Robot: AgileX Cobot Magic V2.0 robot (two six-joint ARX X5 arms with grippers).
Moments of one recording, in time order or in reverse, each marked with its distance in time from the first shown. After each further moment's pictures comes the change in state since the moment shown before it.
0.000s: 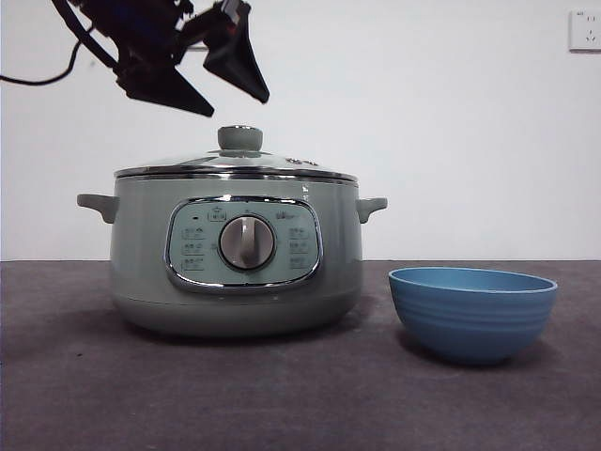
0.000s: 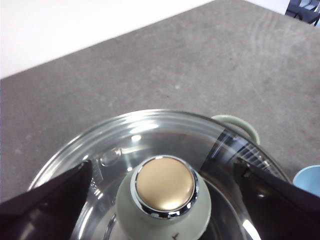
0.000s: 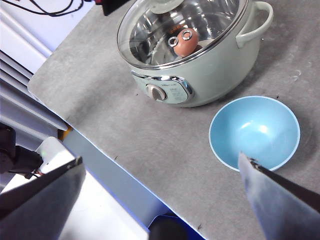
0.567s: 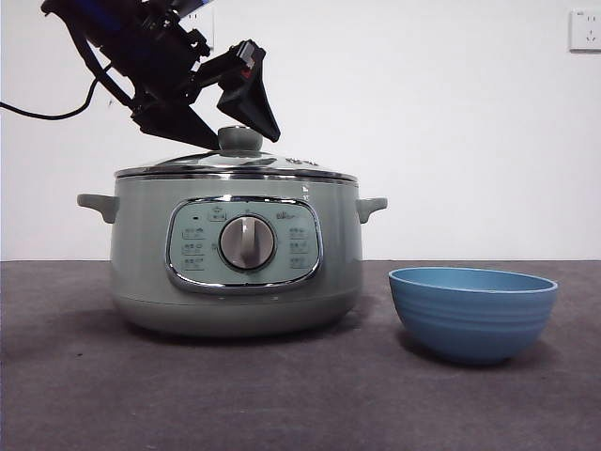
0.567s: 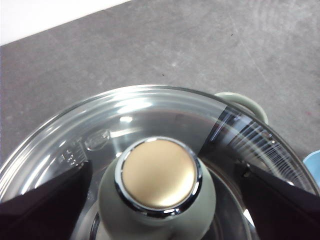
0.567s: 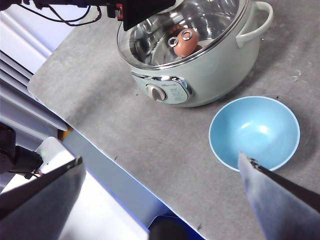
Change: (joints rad) left arm -0.017 0.078 0.000 0.015 -0.003 0.000; right arm 0.000 0.000 0.000 0.000 0.000 0.000
